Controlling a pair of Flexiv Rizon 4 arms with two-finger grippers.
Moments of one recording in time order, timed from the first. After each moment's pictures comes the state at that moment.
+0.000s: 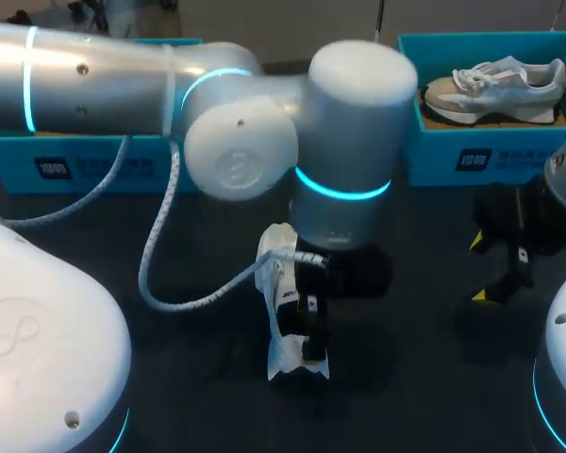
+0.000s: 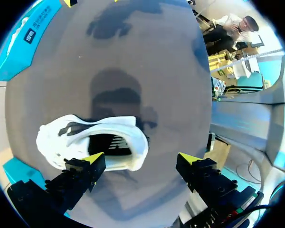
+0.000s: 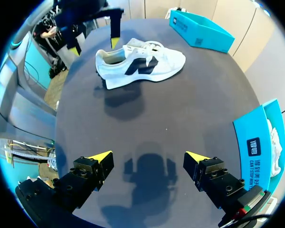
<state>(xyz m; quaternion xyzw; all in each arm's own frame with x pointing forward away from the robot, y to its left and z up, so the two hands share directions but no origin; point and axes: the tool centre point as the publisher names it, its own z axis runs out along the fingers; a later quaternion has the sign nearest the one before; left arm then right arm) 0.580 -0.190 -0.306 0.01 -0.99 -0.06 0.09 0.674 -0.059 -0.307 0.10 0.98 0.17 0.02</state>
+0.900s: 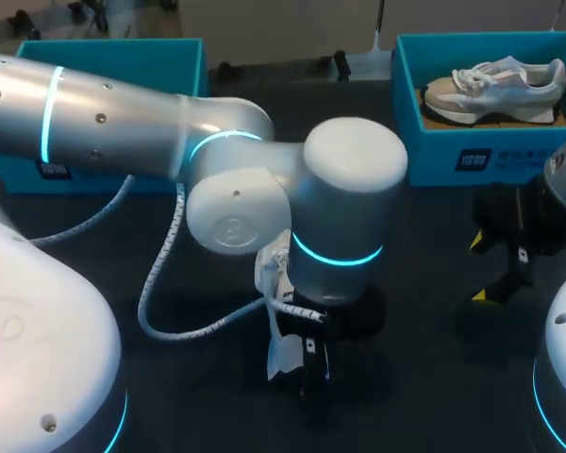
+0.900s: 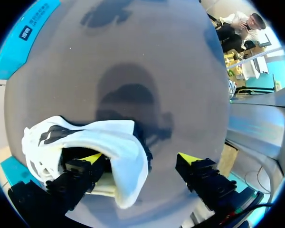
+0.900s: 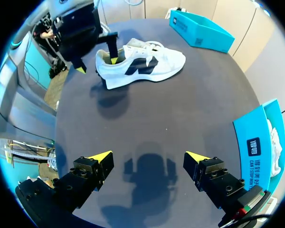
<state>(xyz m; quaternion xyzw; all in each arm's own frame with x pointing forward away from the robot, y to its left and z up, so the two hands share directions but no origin) 0.569 -0.191 -0.366 0.02 -1.00 -0.05 0.05 0.674 -0.059 -0.307 0.10 0.98 0.17 0.02</state>
